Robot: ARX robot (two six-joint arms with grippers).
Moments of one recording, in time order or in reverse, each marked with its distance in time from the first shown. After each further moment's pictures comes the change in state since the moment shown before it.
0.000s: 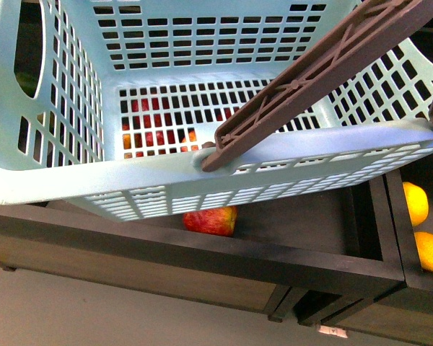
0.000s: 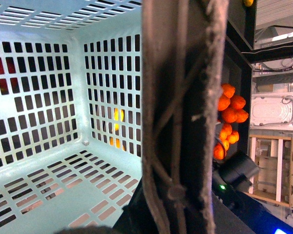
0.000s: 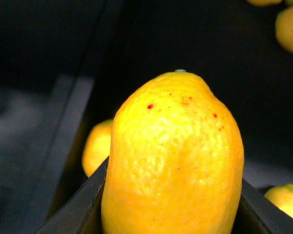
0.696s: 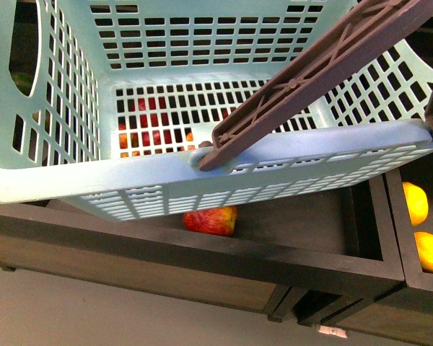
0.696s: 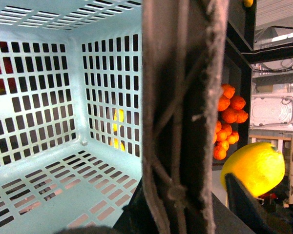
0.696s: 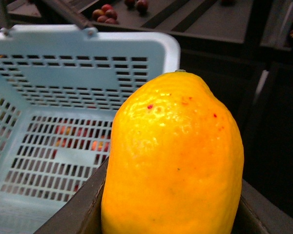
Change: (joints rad) left arm 0.000 0.000 0.000 0.000 -0.001 0.000; right arm 0.353 -0.805 -0.208 -0.155 -0.115 0.313
